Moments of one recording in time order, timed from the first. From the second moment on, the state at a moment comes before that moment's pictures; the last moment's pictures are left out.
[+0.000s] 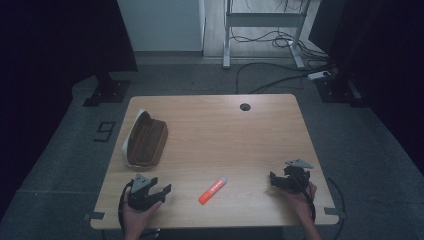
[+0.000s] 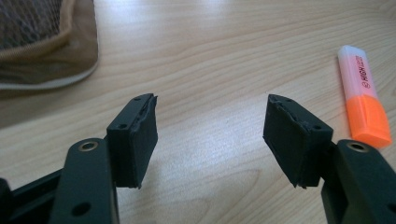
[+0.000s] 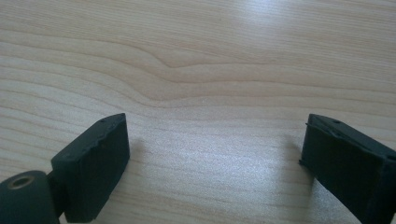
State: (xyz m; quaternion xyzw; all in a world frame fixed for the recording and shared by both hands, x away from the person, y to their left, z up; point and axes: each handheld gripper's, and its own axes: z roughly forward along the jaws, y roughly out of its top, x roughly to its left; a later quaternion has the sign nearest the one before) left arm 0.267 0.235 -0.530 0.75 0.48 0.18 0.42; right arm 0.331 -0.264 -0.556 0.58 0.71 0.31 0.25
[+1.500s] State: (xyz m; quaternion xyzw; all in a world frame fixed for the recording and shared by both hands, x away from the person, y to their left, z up) left arm 0.283 0.291 -0.489 0.69 0.52 0.25 0.44; right arm 0.325 -0.264 -0.556 0.58 0.71 0.32 0.25
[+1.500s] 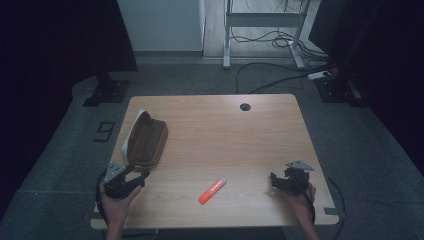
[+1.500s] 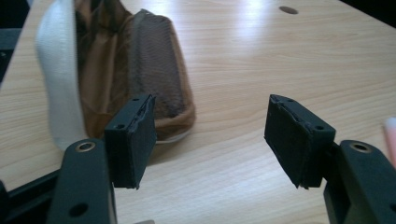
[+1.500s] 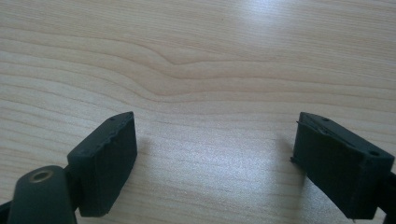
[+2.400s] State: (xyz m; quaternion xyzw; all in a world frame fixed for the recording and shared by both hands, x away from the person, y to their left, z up) left arm 0.331 0.333 -0.499 0.67 0.56 0.28 0.40; right arm 0.325 -0.264 -0.556 0.58 0.71 0.32 0.25
